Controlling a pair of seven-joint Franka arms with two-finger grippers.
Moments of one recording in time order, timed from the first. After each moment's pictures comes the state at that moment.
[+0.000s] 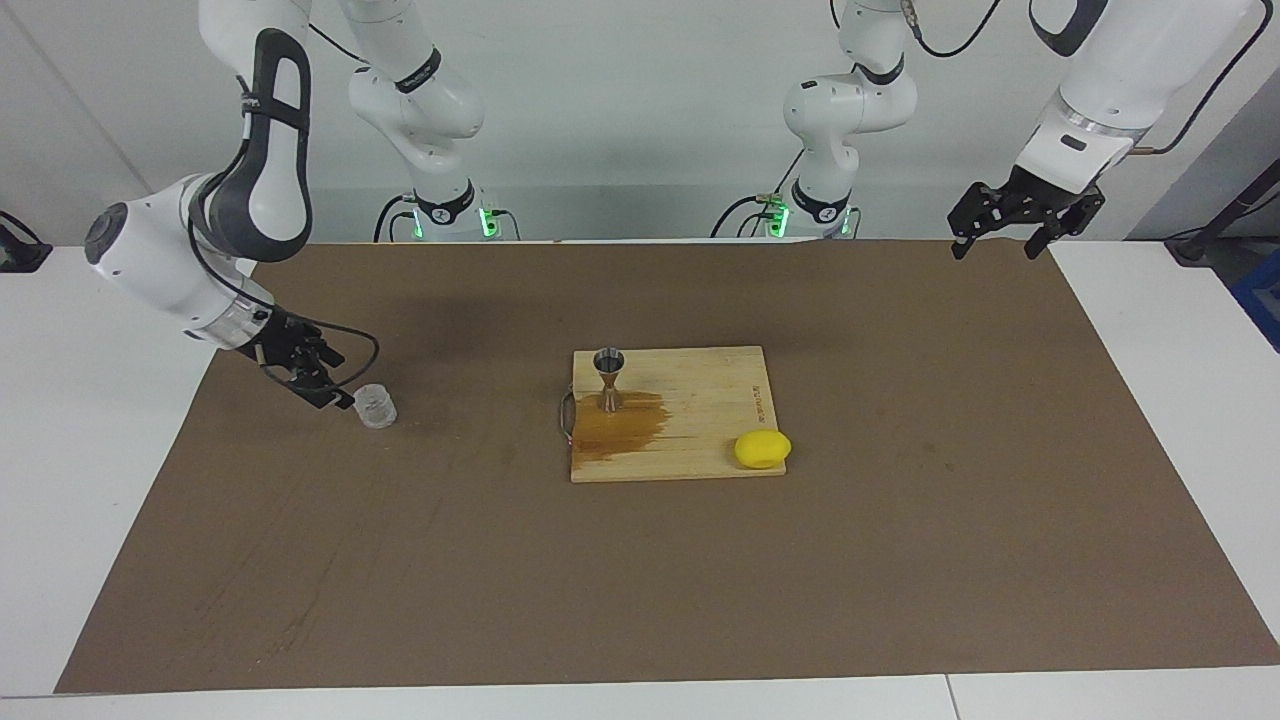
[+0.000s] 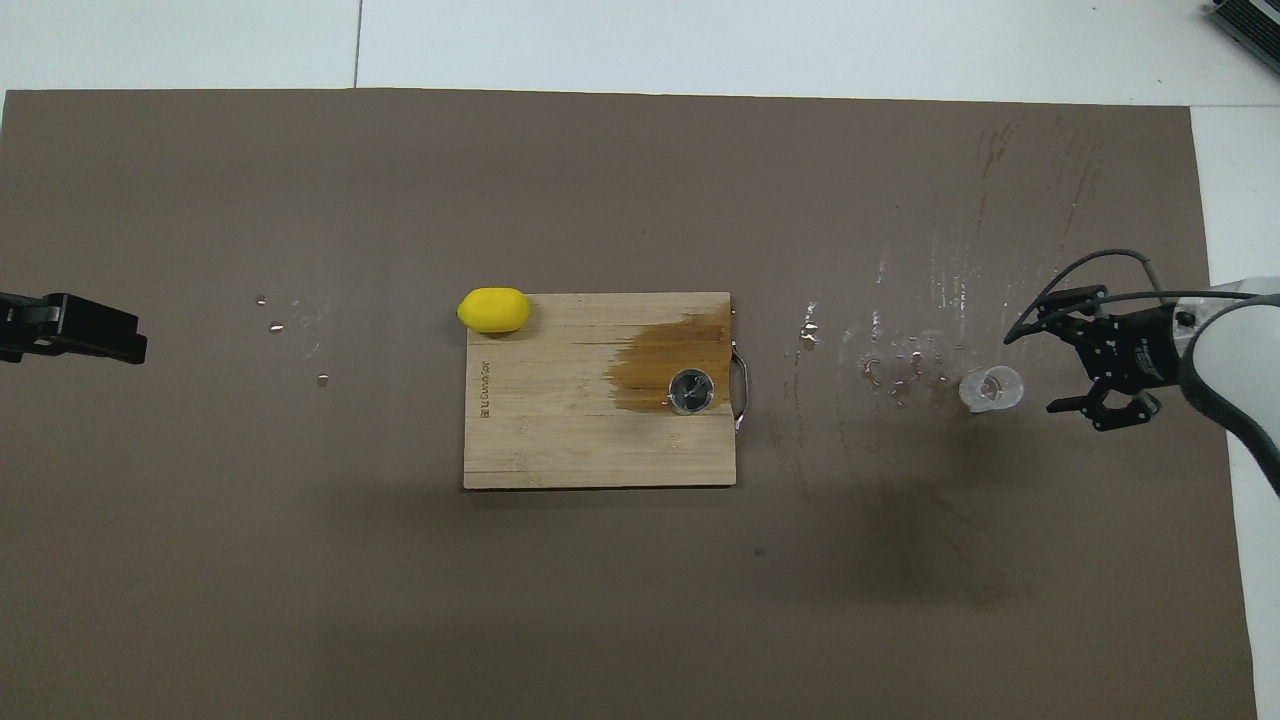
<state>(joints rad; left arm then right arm) 0.07 -0.04 -0.12 -1.58 -0.01 1.50 0.03 -0.25 0.11 0.07 -2.02 0.40 2.01 0.66</state>
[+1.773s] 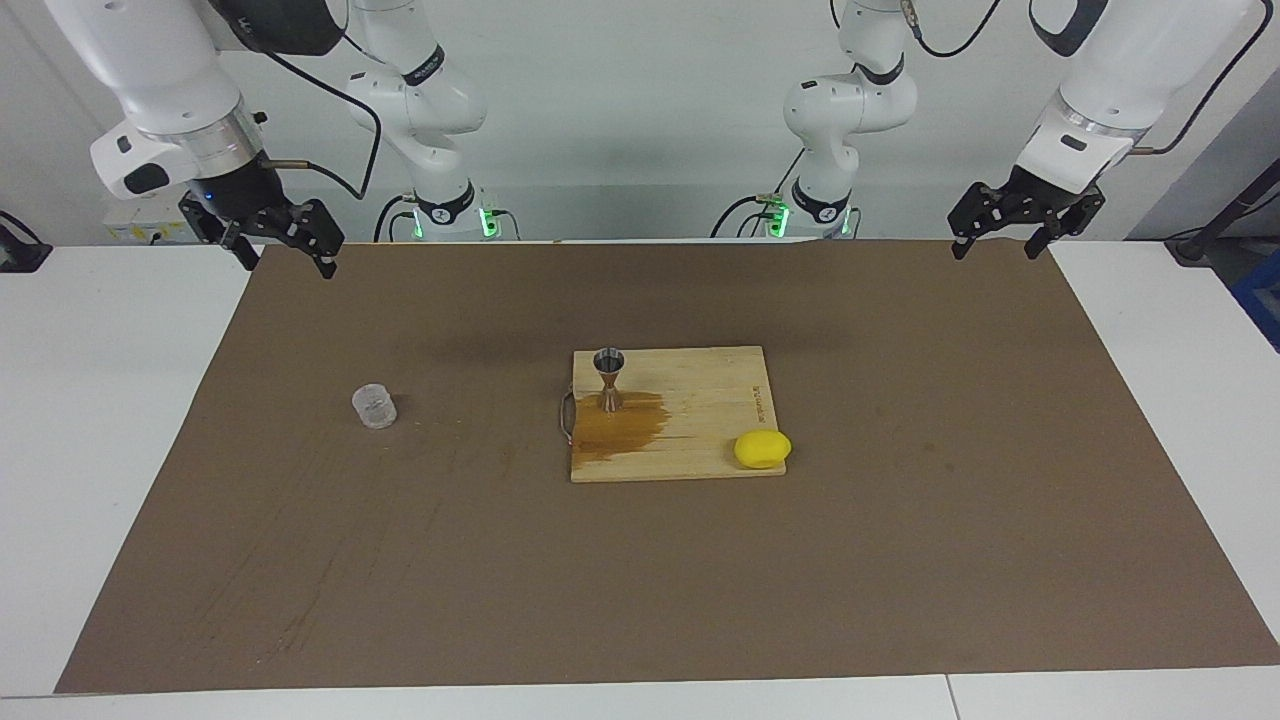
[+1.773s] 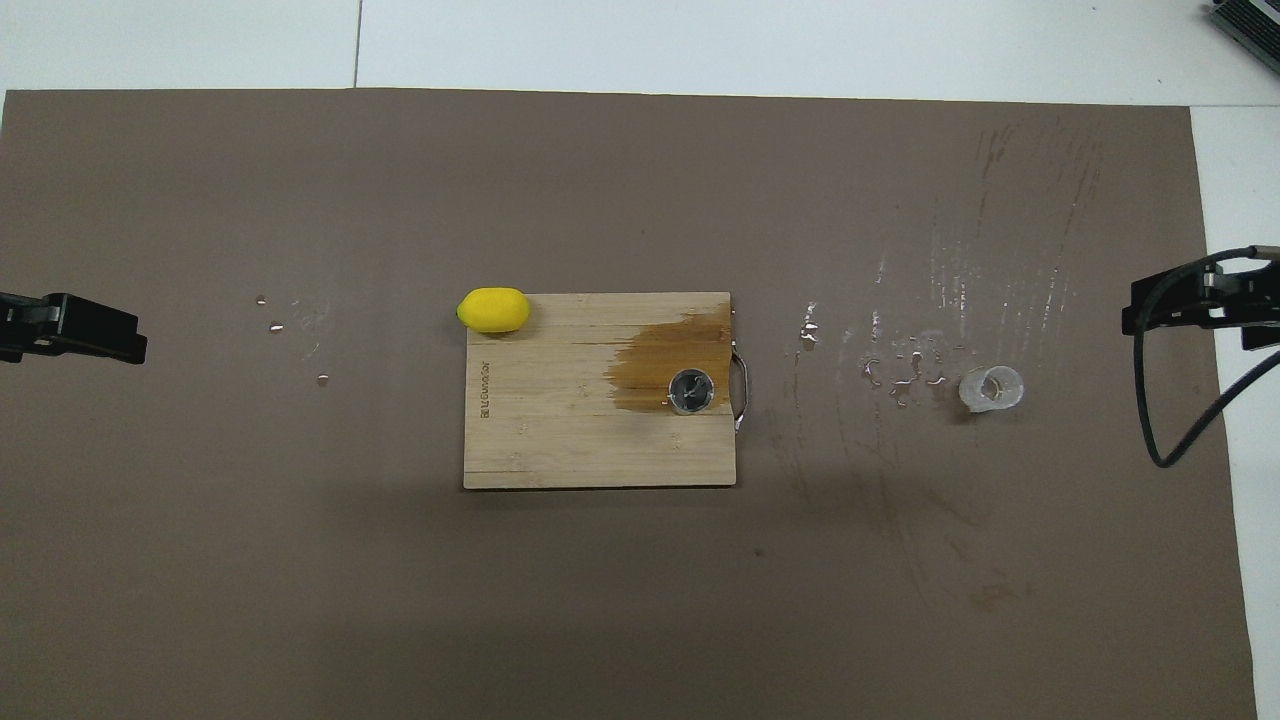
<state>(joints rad) 0.07 -0.04 -0.12 -1.58 -0.01 1.50 0.03 -0.08 0.01 0.05 -1.54 -0.02 1.51 0.12</state>
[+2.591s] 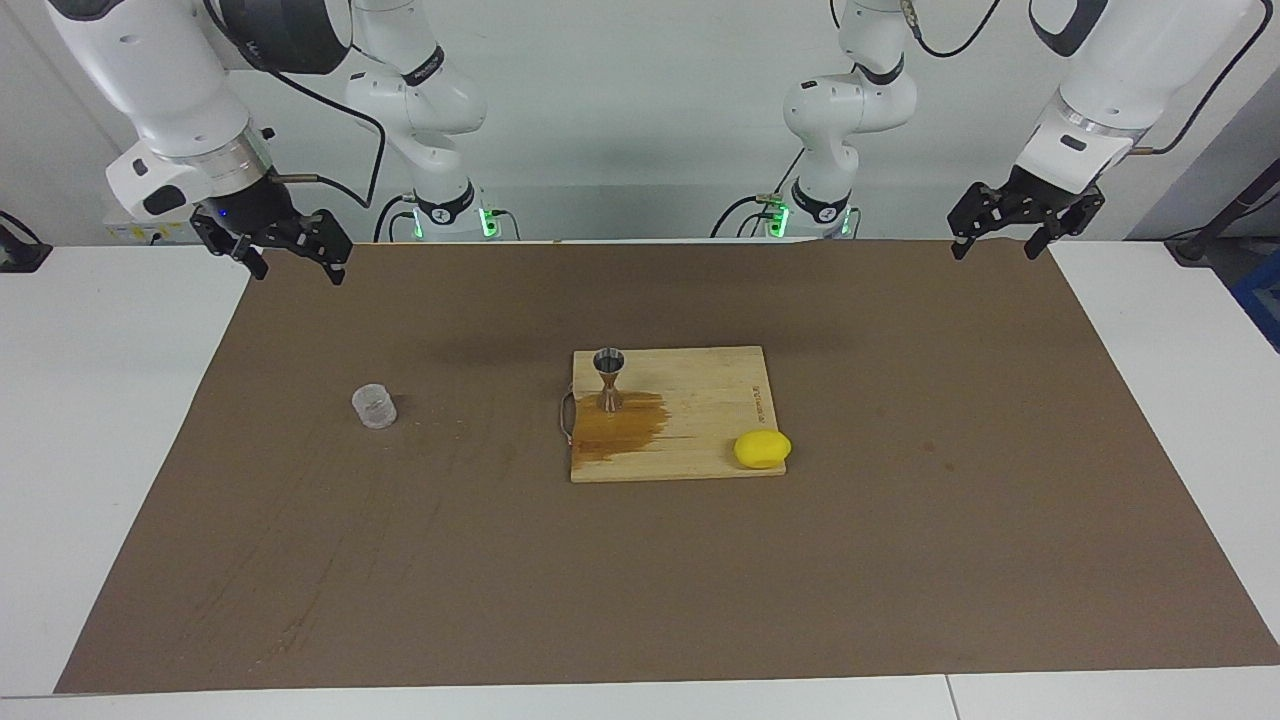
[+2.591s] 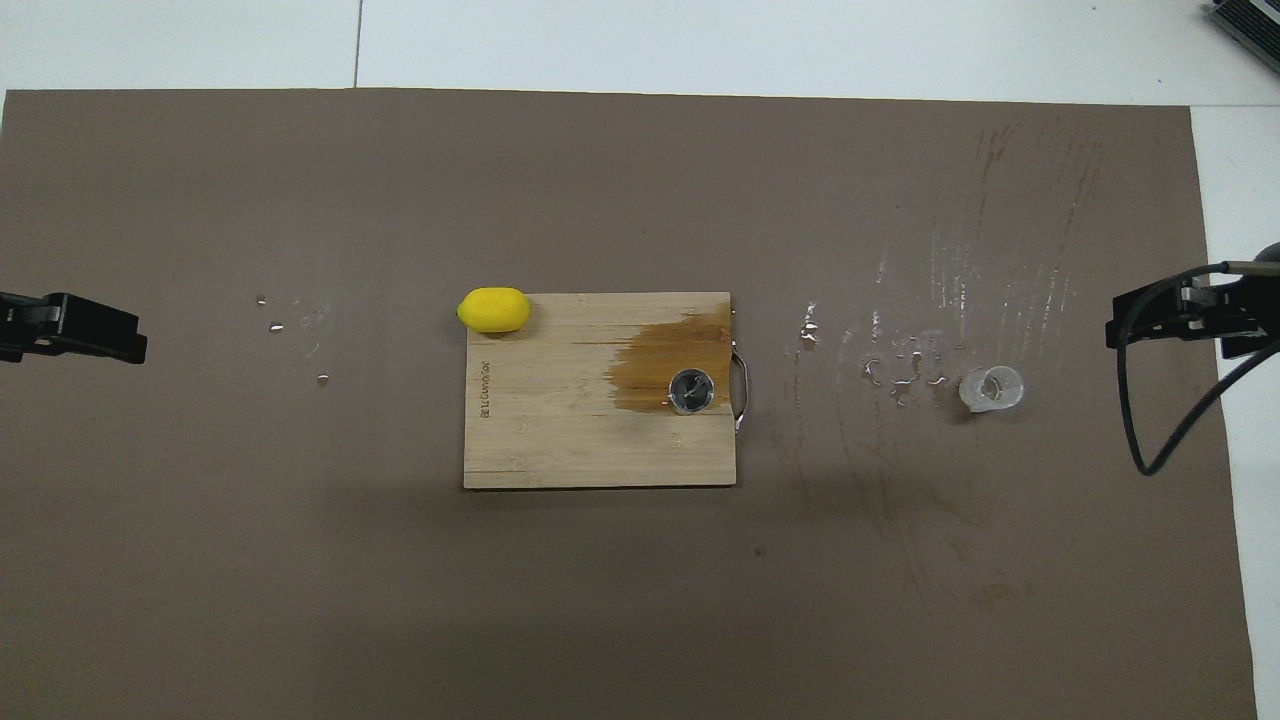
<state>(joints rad) 0.07 -0.04 -0.12 -1.58 -0.01 1.50 0.03 -0.08 0.00 0.06 -1.58 -0.01 1.52 0.10</state>
